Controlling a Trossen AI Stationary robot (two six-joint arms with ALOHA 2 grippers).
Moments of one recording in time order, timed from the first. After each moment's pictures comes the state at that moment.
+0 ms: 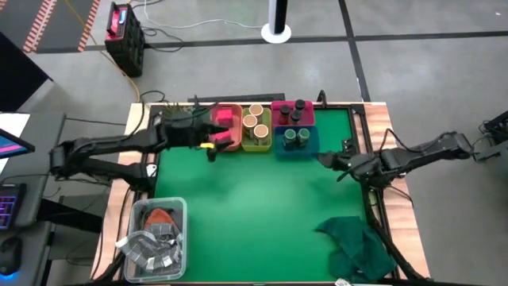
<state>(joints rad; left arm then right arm) 0.33 1.07 0.77 0.03 0.04 -0.21 0.24 0.60 0.44 -0.34 0.71 1.40</state>
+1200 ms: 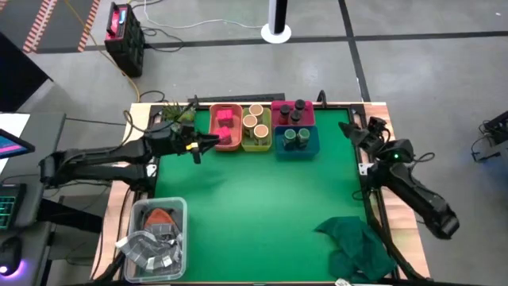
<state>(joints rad) 0.33 0.84 0.48 0.30 0.07 -0.49 -0.90 0.13 0.03 0.69 -0.48 1.13</state>
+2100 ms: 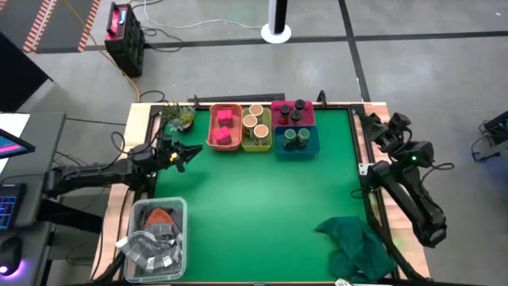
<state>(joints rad) 0.25 0.34 0.06 0.37 -0.16 -0.67 -1.07 0.00 0.24 0.45 -0.50 1.05</state>
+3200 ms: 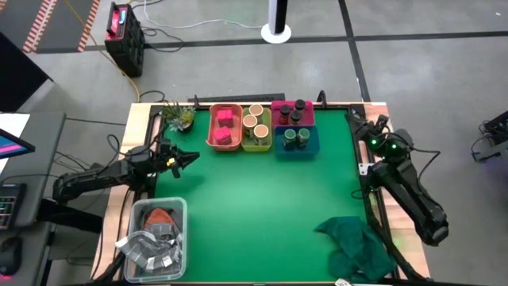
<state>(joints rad) 0.25 0.06 0.06 0.00 -0.08 -0.66 -1.02 0.01 0.20 -0.05 -0.18 0.75</state>
